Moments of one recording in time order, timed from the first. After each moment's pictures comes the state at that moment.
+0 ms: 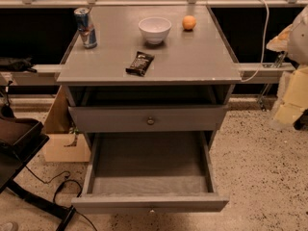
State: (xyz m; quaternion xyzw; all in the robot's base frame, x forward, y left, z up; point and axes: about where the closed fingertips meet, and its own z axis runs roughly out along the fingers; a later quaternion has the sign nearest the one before) arm 0.438 -0.217 0.976 -0.60 0.78 -0.03 0.16
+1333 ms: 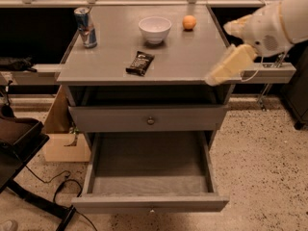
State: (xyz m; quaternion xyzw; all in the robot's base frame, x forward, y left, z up) arm 0.563 -0.146 0.962 -0.53 0.74 0.14 0.39
